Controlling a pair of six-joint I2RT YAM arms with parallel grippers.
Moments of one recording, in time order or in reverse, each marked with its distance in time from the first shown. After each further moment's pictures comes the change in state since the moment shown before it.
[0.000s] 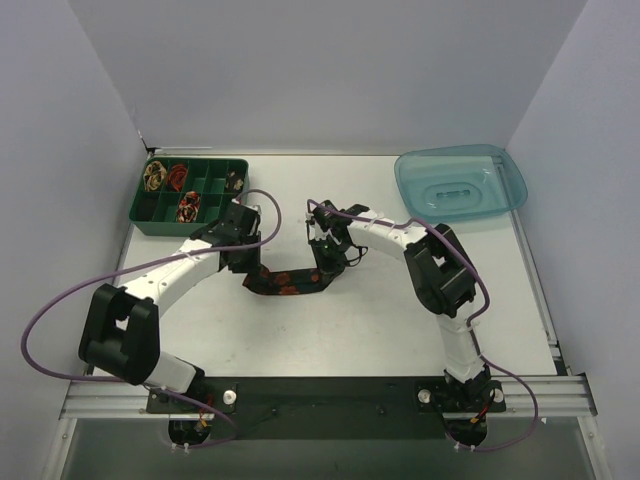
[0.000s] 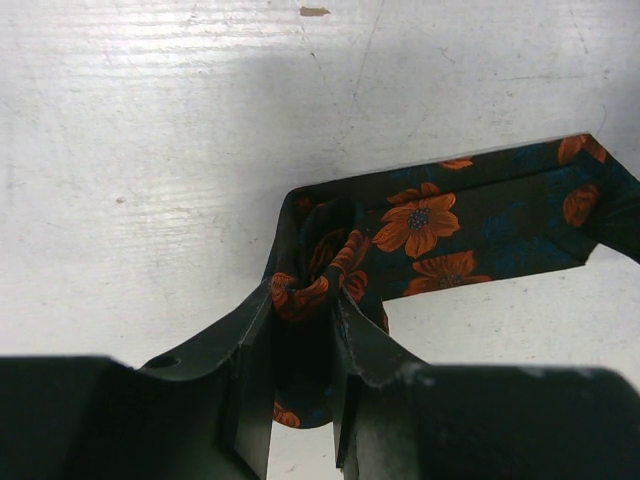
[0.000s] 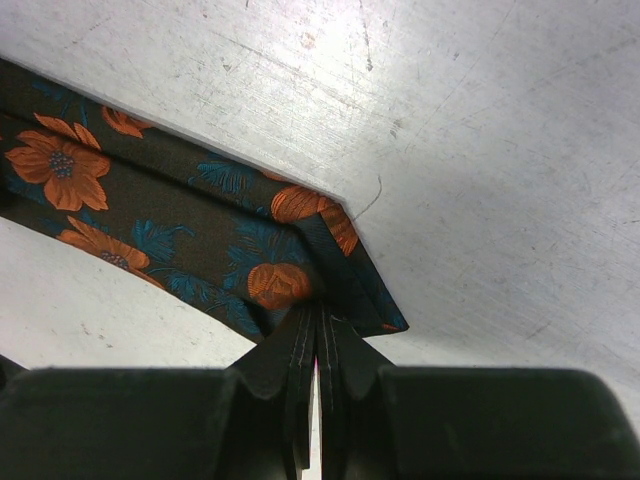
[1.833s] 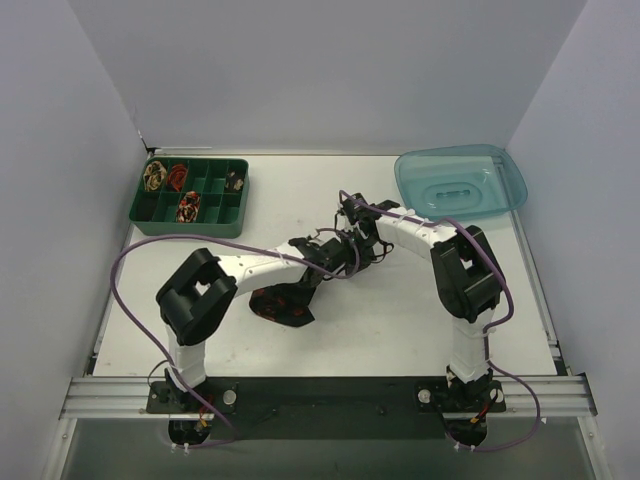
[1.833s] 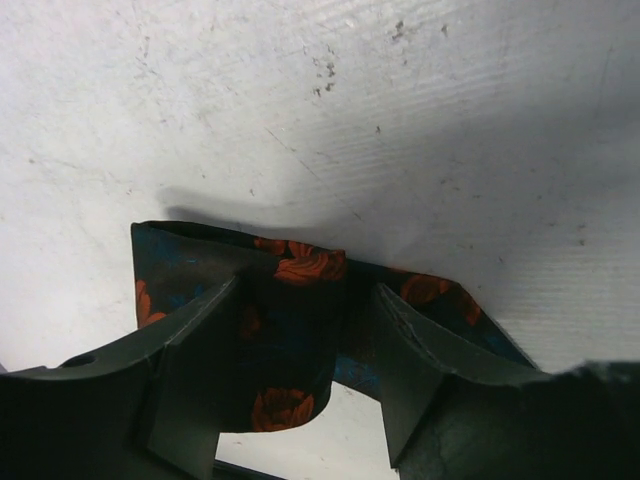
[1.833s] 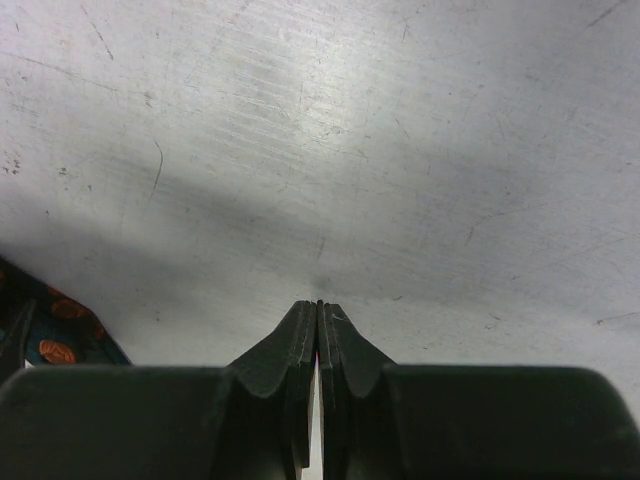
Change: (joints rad) left arm -0.501 0.435 0.333 -0.355 -0.448 -0.117; right arm -0.124 -0.146 -0.153 0.024 0.095 0.009
